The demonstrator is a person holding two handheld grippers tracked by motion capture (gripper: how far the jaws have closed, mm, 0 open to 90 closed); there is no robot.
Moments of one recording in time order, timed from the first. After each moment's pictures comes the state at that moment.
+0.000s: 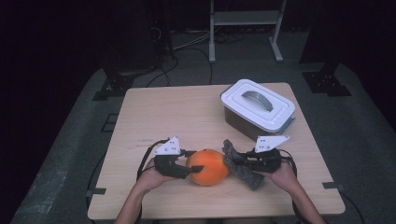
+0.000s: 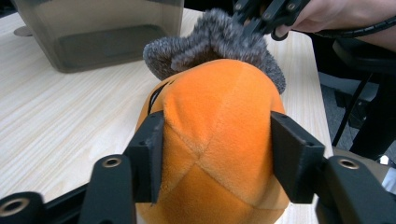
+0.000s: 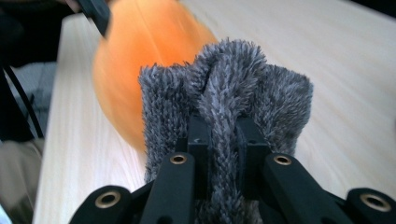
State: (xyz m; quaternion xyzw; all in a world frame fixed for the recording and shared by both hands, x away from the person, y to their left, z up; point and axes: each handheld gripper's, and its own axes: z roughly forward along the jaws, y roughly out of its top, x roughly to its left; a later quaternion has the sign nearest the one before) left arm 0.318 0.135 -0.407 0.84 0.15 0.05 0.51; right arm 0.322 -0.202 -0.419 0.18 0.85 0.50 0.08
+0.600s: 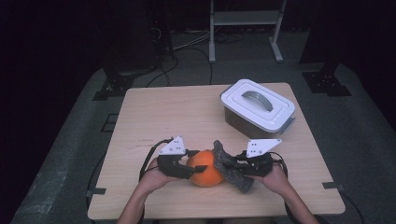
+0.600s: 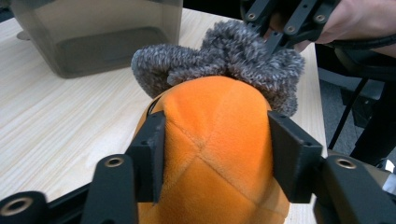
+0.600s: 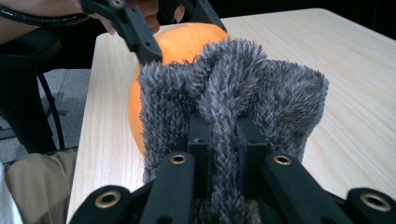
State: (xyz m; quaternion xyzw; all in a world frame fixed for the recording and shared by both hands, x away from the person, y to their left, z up) left arm 0.311 0.122 -0.396 0.85 0.15 0.06 0.50; right arm 0.310 -0.173 -0.412 0.13 0.84 0.52 0.07
